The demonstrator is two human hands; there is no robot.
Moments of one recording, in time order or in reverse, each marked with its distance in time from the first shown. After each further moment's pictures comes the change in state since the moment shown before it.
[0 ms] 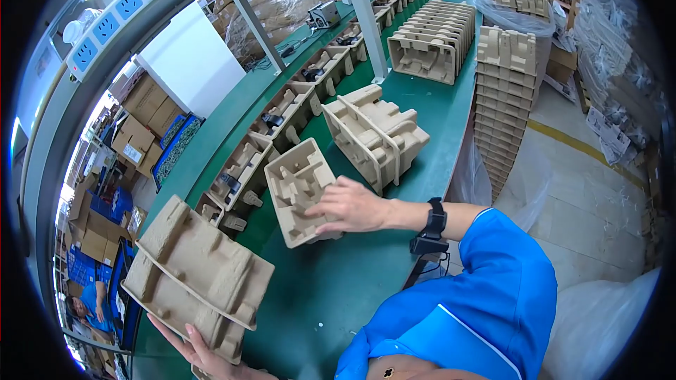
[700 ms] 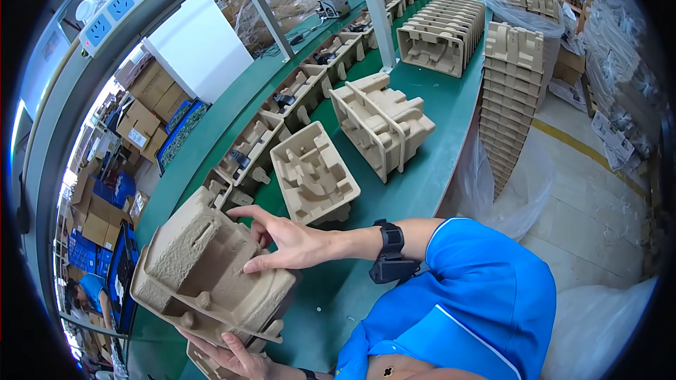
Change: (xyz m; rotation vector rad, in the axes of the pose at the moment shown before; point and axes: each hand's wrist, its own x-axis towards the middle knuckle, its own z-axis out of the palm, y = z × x) left_hand -0.061 0.002 0.000 -0.010 -0.065 0.124; right_hand 0.073 -0.120 0.004 1.122 -0.013 0.111
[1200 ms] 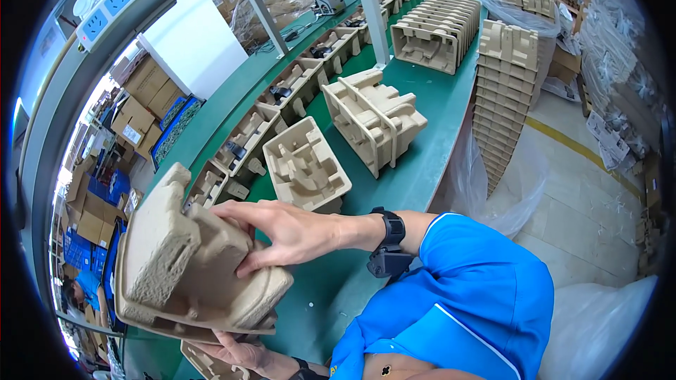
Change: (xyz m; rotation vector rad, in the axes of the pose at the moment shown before) left_hand -0.007 -0.005 0.025 -0.232 0.336 -0.102; right_hand 0.003 -0.028 -0.010 -0.244 0.085 -0.472
